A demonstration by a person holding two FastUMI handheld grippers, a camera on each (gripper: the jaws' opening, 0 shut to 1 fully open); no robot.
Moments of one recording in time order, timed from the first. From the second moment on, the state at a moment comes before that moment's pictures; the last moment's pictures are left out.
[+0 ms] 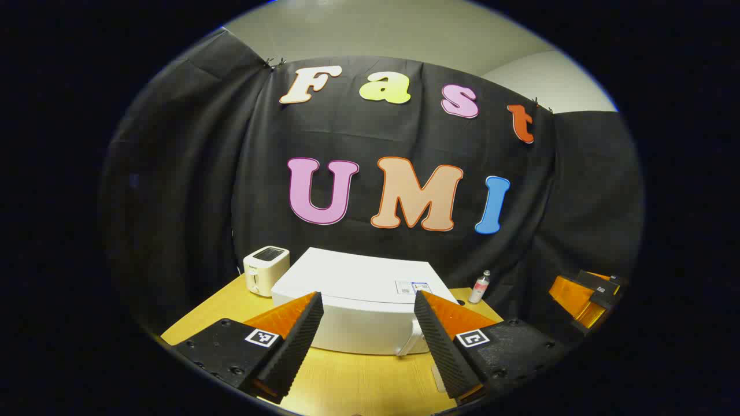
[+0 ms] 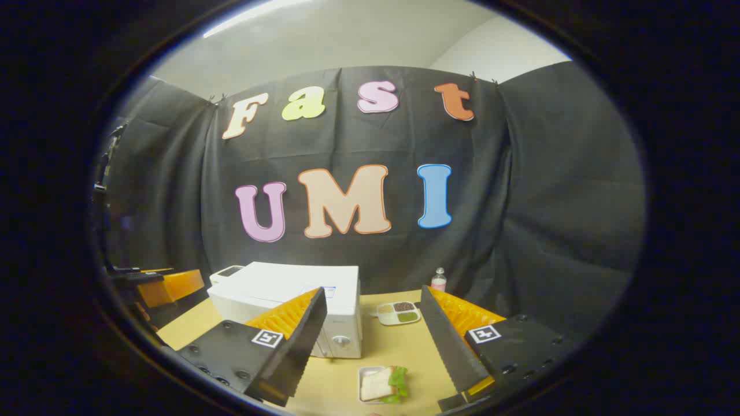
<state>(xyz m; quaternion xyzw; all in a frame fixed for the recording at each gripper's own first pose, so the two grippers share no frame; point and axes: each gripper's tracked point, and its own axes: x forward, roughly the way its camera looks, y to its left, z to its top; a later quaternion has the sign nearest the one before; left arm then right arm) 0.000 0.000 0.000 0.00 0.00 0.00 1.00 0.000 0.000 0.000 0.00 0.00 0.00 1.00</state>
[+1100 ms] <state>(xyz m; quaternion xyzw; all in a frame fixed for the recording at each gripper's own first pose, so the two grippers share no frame) 0.012 -0.069 -0.070 0.02 0.06 0.00 1.00 0.004 -0.082 -0.018 0.03 0.04 -0.01 1.00</state>
